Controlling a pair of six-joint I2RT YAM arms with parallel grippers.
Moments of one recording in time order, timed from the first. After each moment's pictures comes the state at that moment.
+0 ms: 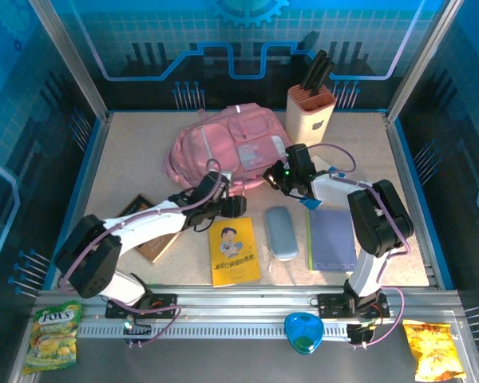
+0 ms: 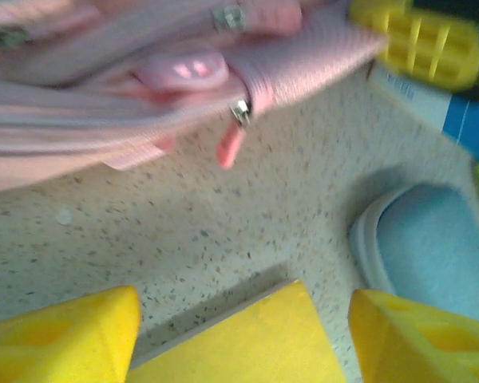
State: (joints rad) left arm -0.68 1.51 0.86 -0.20 -0.04 -0.54; right arm 0.39 1.80 1.03 0.02 -0.34 1.12
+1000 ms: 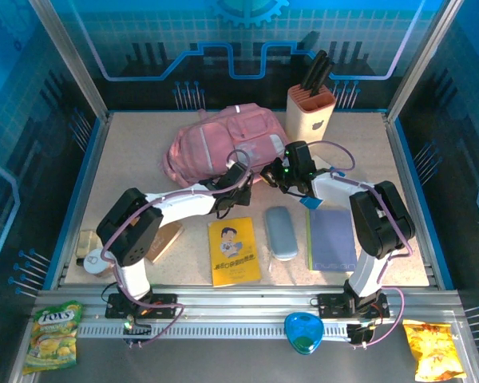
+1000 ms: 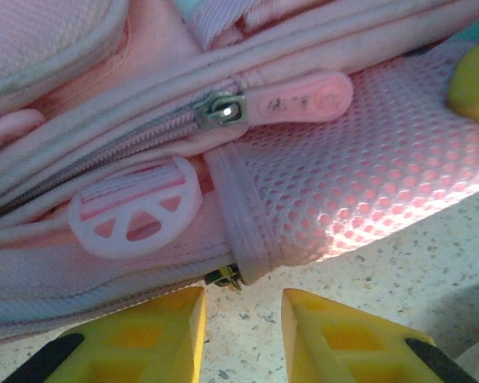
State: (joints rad) left arm -0.70 1.82 1.14 -0.25 -0.25 -0.52; right arm 0.40 1.78 1.04 0.02 -0.40 1.13
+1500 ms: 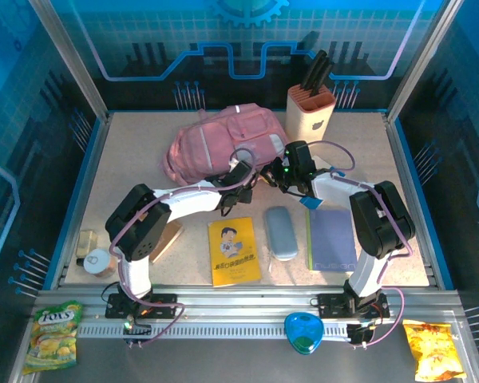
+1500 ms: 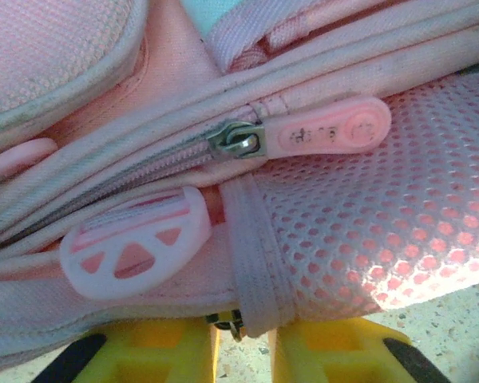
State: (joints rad) left arm -0.70 1.88 1.20 -0.29 -0.33 -0.52; right arm 0.40 1.78 1.04 0.03 -0.40 1.14
